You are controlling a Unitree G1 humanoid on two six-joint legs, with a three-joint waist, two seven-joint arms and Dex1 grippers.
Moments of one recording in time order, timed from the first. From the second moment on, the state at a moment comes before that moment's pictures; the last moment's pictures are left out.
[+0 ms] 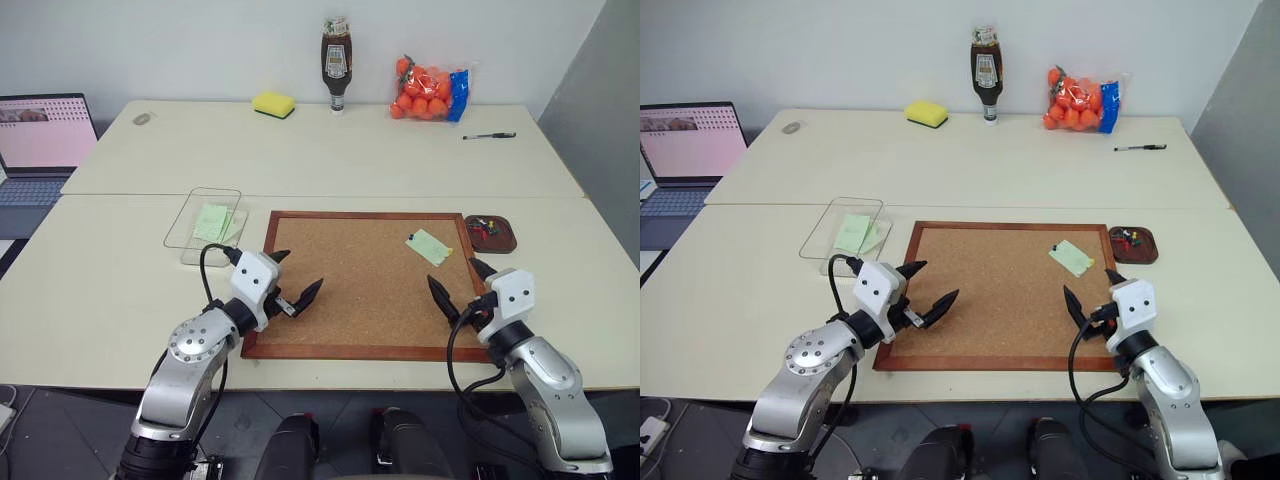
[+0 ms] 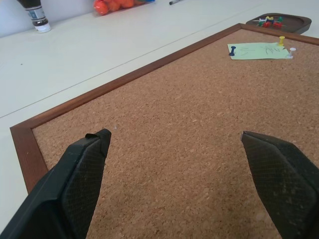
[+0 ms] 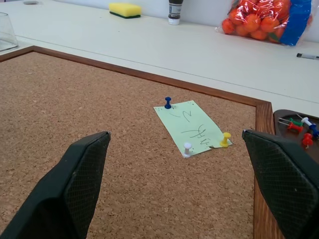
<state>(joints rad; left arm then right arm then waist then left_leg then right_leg) -0.07 0.40 -0.05 -0.35 -0.20 0.34 -0.53 0.13 -0.30 -0.08 -0.40 0.18 0.21 0.37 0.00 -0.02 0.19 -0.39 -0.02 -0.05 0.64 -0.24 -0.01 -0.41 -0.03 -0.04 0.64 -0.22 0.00</state>
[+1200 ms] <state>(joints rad) -0.43 0.39 -0.19 -0.02 -0.21 0.28 -0.82 0.12 -0.31 -0.06 -0.52 0.18 0.30 0.34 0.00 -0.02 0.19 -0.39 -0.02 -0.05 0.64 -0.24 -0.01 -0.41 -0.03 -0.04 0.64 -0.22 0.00</state>
